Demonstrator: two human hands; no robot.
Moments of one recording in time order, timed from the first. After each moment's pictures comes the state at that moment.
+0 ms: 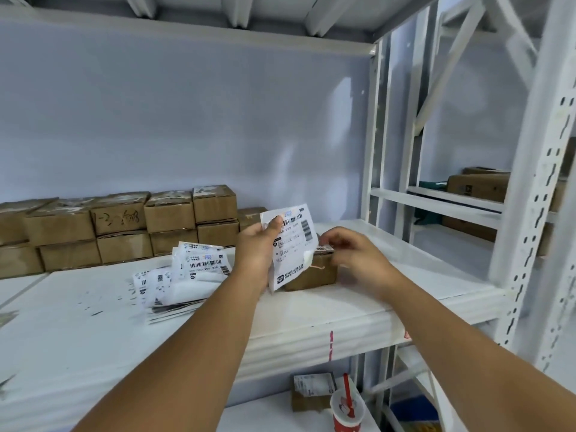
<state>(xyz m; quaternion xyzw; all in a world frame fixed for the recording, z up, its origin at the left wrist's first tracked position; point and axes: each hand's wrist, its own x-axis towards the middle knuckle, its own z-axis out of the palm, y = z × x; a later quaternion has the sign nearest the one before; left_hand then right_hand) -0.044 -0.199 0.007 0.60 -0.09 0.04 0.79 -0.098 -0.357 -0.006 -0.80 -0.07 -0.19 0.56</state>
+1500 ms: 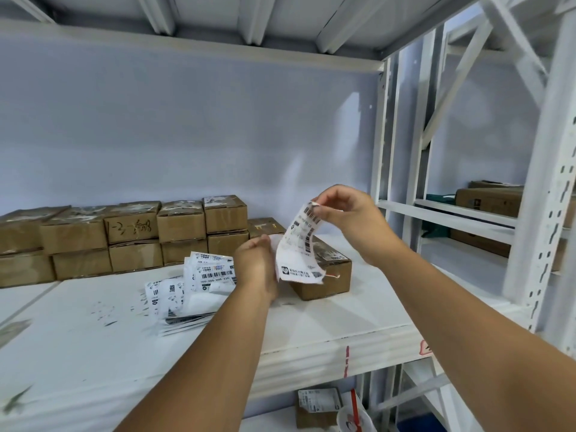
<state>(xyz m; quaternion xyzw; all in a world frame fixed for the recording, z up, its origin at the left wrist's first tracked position) -0.041 -0.185 0.009 0.55 0.03 0.04 0.84 -0.091 -0.321 0.065 -0.76 -0.15 -0.28 0.57</state>
